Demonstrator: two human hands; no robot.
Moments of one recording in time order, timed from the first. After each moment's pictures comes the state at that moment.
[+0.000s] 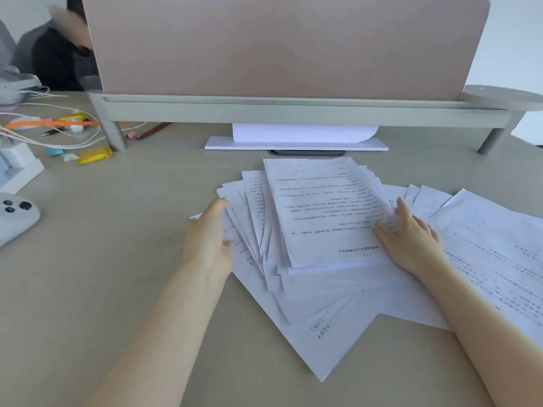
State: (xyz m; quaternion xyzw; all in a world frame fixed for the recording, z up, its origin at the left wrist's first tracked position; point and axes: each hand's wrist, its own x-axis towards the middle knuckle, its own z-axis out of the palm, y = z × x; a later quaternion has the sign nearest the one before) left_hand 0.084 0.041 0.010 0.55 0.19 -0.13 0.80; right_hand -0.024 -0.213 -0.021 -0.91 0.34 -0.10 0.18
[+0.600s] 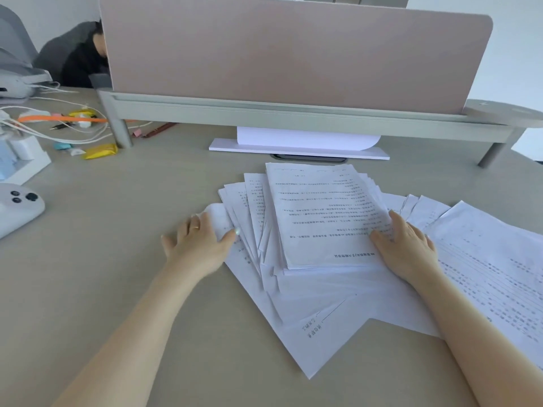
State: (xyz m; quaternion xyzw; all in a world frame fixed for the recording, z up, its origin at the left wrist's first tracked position) left_hand 0.092 0.070 -0.008 0.98 -0.07 -0.09 0.16; right_hand -0.022 -0.216 -0.023 -0.92 0.34 -0.09 0.17
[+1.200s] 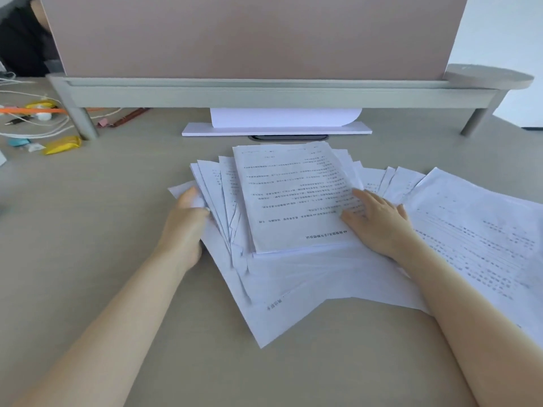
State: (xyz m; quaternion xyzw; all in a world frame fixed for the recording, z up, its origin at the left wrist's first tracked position) left_hand 0.086 0.036 0.003 0.71 -0.03 -0.13 0.69; right_hand -0.018 -0.216 -0.020 -0.95 0.27 -0.06 0.16
